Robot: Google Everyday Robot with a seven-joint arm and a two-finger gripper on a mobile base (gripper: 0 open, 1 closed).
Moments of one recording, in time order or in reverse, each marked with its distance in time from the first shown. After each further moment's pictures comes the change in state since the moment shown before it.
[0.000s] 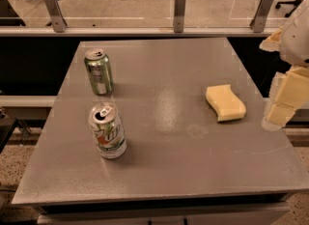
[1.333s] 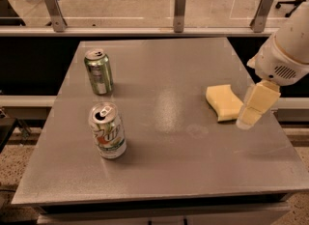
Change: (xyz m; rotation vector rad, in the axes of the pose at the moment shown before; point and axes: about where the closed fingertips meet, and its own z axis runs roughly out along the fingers) arm 0.010 -0.034 0.082 -0.028 -0.032 0.129
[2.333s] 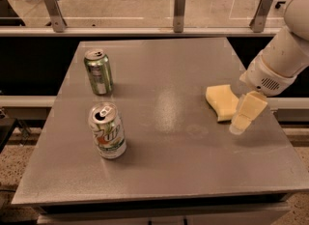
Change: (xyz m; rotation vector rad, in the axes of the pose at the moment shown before) arm 0.014 -0.013 0.059 -0.084 -0.003 0.040
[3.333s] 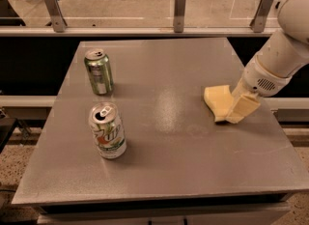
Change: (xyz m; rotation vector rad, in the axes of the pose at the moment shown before) arm -0.003 0.001 0.009 -0.027 0.008 -0.002
